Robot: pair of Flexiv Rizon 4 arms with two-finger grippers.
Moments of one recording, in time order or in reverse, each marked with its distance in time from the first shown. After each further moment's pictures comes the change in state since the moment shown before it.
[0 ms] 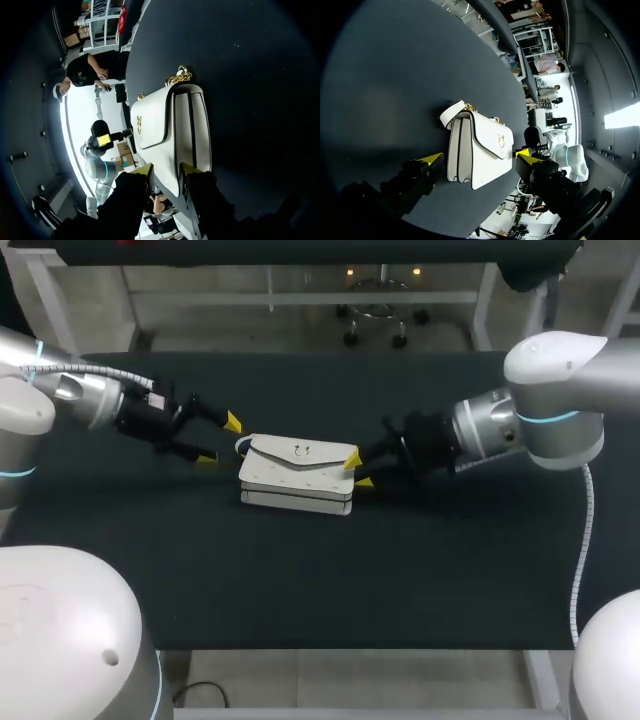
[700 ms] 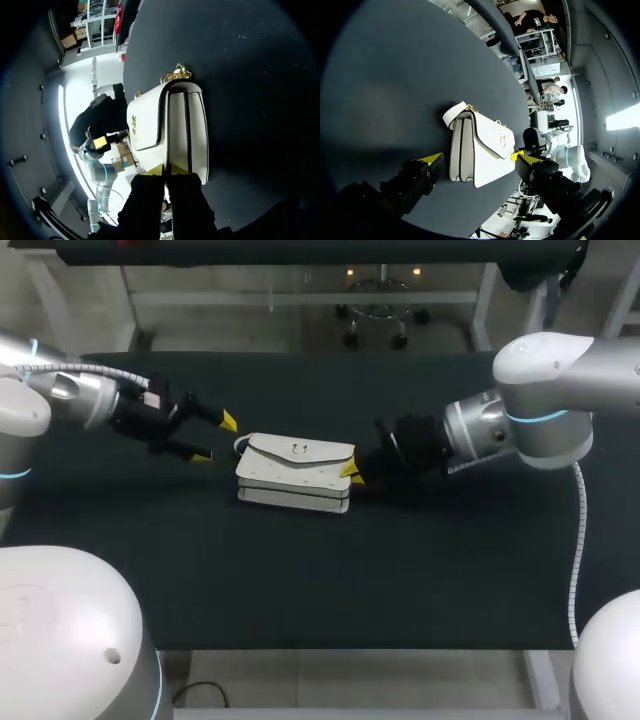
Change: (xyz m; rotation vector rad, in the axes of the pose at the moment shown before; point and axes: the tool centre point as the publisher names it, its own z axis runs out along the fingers) left arm -0.003 -0.003 -0.008 0.020 -0.022 -0.004; right arm -0.002 0.003 0.012 0.012 -0.003 0.026
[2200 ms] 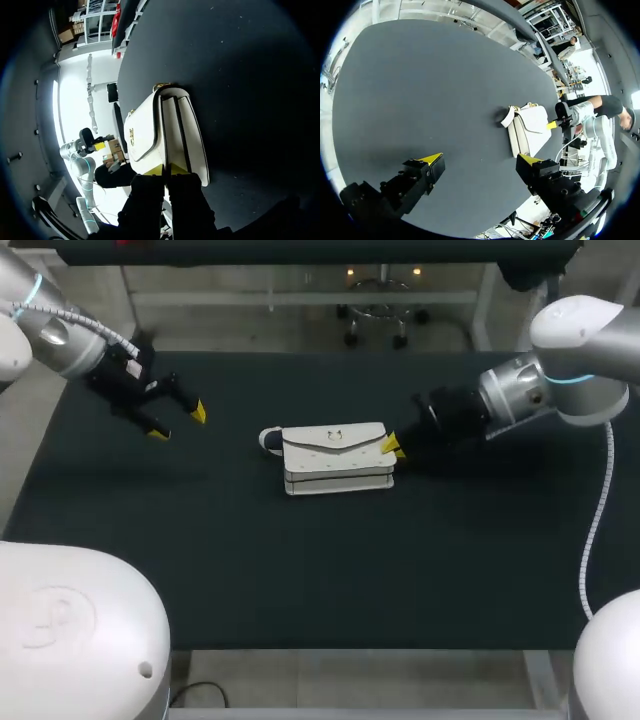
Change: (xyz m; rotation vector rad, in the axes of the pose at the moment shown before) left arm -0.028 -0.034 -0.061 -0.110 -0.335 0.150; right arm -0.022 0.069 -0.080 0.021 -0.088 -0.048
